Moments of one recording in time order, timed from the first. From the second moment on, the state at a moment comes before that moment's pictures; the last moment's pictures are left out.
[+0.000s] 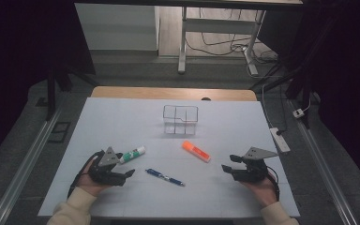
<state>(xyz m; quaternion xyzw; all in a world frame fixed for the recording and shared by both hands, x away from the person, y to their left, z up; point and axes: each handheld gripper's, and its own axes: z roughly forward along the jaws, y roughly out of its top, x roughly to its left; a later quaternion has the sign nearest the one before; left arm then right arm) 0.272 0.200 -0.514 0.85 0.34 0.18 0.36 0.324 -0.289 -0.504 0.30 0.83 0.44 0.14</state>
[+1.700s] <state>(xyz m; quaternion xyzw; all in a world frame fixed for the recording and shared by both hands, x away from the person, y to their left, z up) 0.317 0.062 -0.504 0.96 0.04 0.03 0.29 0.323 -0.292 -0.511 0.31 0.84 0.42 0.13</state>
